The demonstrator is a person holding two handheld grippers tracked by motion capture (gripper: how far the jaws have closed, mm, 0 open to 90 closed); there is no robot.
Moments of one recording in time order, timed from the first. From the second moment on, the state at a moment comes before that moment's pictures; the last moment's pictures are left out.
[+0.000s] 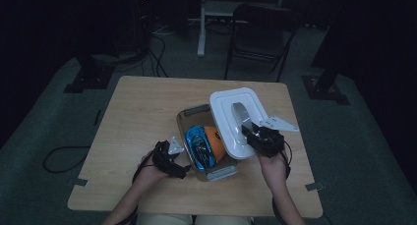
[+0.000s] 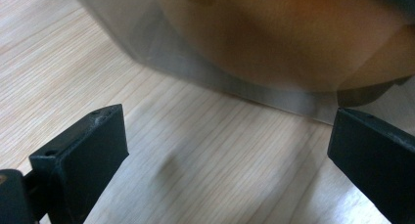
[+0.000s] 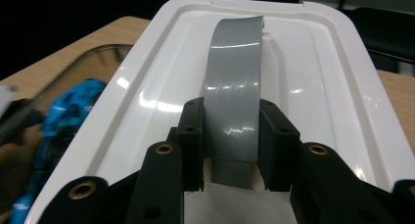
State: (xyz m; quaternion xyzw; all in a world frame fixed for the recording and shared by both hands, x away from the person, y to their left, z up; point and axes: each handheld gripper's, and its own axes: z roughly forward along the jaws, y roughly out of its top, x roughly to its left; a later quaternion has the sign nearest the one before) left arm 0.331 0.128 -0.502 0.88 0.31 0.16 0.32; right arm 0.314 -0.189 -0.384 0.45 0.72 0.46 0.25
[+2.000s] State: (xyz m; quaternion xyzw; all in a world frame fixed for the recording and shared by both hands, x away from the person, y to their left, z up) left arm 0.326 0.139 -0.501 0.87 0.34 0.16 0.33; right arm 0.312 -0.113 -0.405 0.39 0.79 0.43 0.18
